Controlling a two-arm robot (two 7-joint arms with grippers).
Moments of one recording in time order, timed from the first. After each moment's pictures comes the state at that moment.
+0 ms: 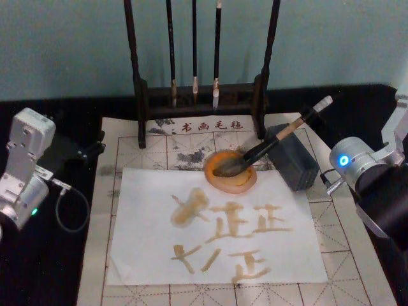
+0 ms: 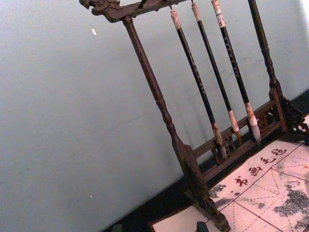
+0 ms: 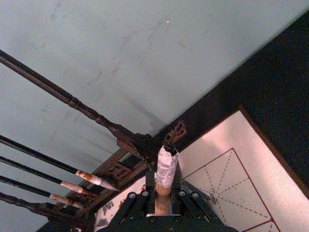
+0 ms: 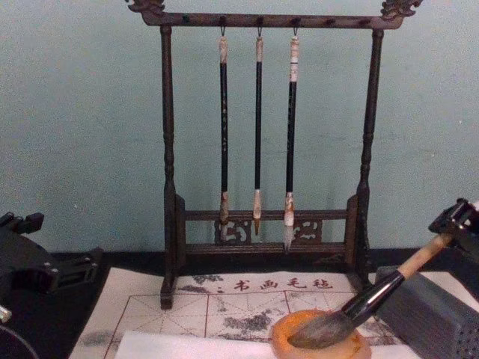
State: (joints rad) left arm -0.20 0.60 0.45 -1.41 -0.25 -0.12 0.03; right arm 0.23 0.28 -0.28 -1.50 1.16 0.18 -0.29
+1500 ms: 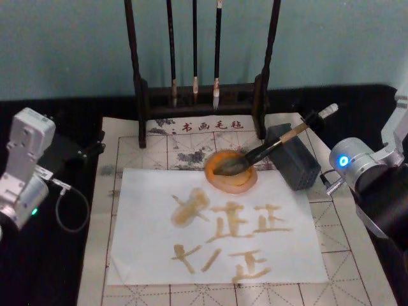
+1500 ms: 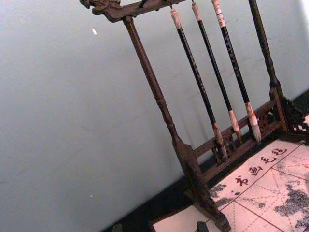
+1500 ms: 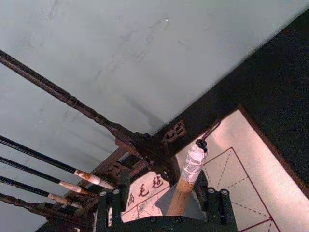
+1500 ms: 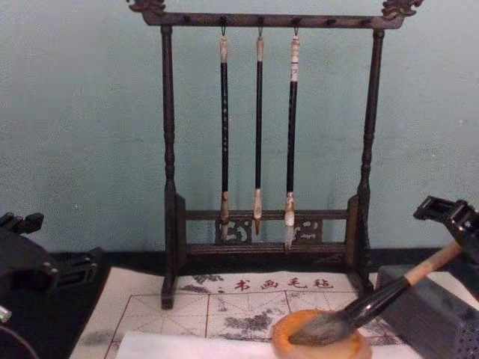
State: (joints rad) left arm -0.20 0.60 0.45 -1.41 -0.25 -0.12 0.03; right arm 0.23 0.28 -0.28 -1.50 1.16 0.18 -0.29
